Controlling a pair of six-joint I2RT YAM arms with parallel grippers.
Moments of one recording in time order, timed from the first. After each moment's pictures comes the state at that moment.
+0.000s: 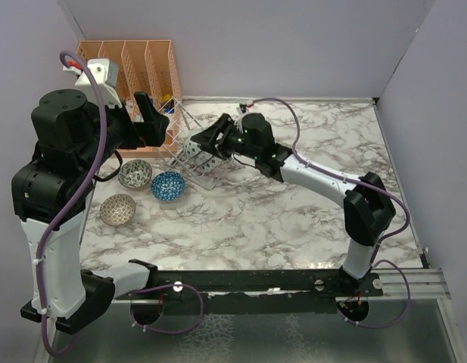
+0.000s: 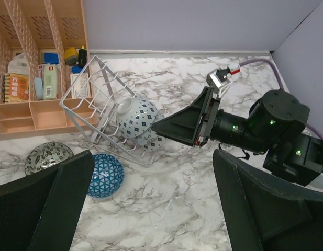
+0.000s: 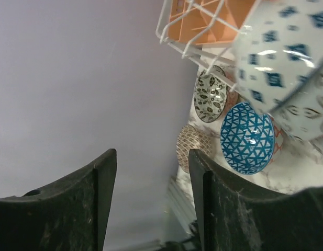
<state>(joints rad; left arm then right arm) -0.30 1.19 2.12 -1.20 0.00 -0.26 0.77 1.81 1.34 0.30 -0.19 1.28</state>
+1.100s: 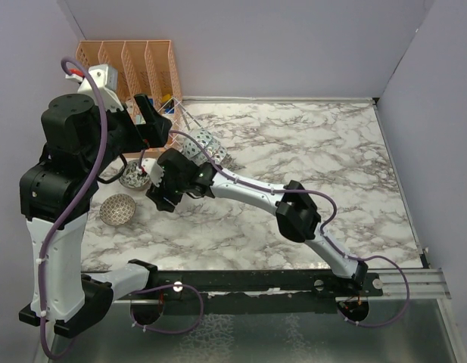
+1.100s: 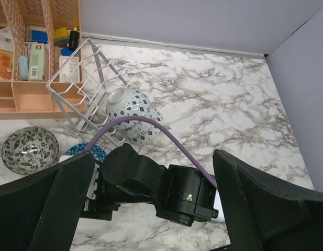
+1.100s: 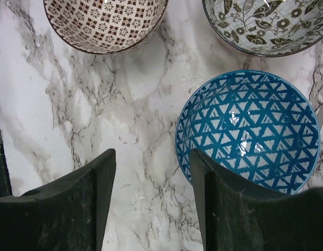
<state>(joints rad) -0.30 1.15 2.02 -1.16 -0.01 -0.37 1.11 2.39 2.18 -0.48 -0.26 -0.11</state>
